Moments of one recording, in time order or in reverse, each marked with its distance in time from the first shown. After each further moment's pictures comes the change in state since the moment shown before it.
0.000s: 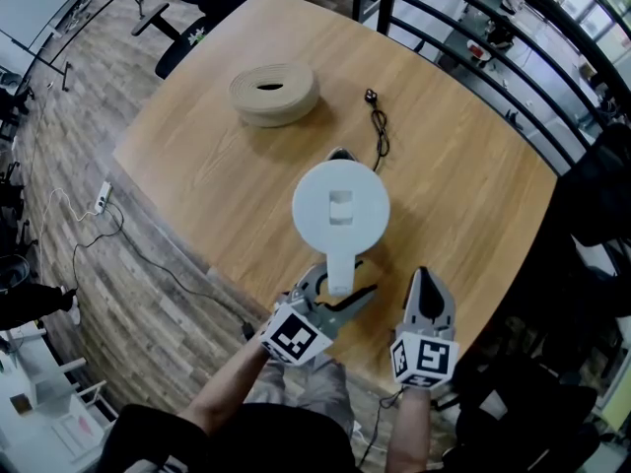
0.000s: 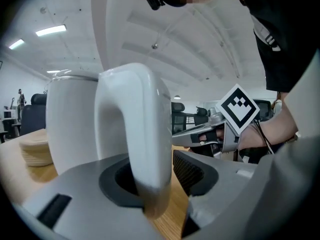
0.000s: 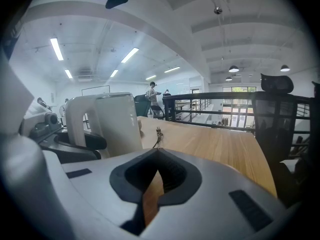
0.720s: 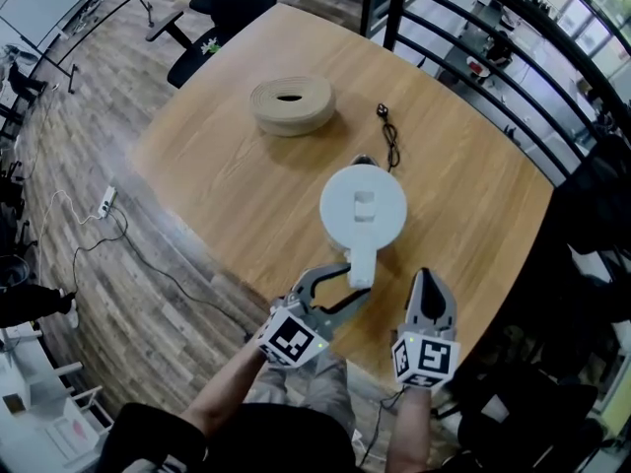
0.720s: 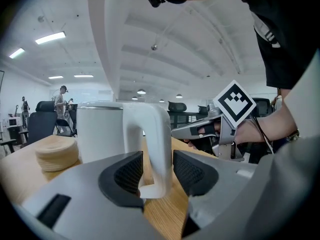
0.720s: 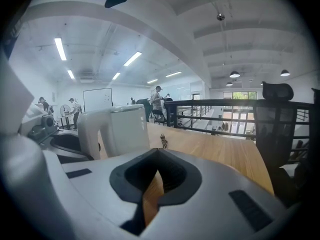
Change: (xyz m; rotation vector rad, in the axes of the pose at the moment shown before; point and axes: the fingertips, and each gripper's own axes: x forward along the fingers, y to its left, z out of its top) left arm -0.051 0.008 0.007 0.015 0.013 0.042; right arm -0.015 0.033 0.020 -0.031 -0.023 -0.010
